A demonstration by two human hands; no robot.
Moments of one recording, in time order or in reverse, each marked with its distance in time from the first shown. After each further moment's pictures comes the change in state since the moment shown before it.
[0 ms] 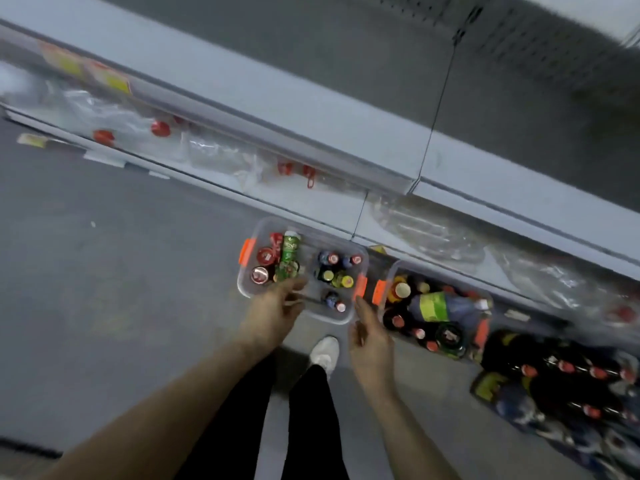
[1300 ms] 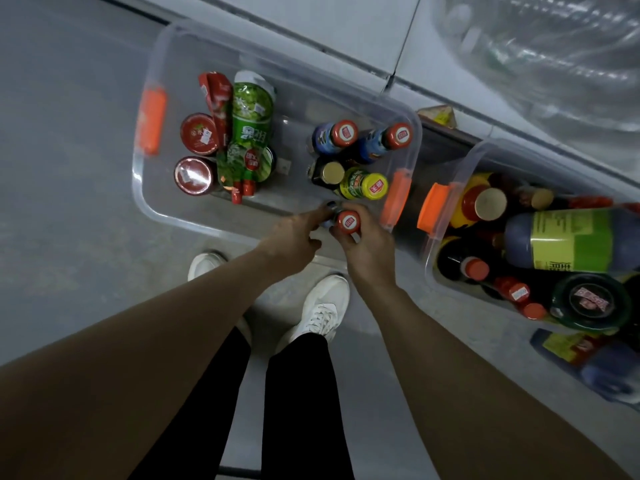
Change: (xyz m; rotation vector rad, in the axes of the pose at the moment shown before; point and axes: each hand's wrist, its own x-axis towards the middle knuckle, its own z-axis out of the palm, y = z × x) left_hand 0.198 -0.257 0.261 0.182 -0.382 -0.122; right_hand 0.196 0.295 0.190 -0.038 -0.149 0.056
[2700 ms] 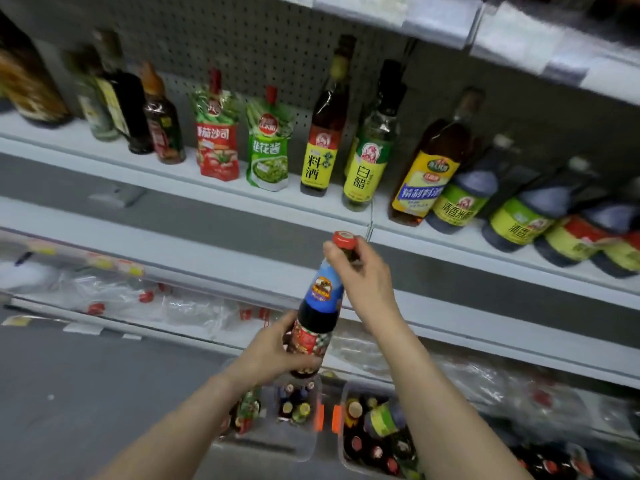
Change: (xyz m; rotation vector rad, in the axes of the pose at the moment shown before) left_hand -0.418 0.343 -0.267 -0.323 0.220 0.604; right_hand -0.310 -0.522 -0.379 0.302 0.314 -0.606
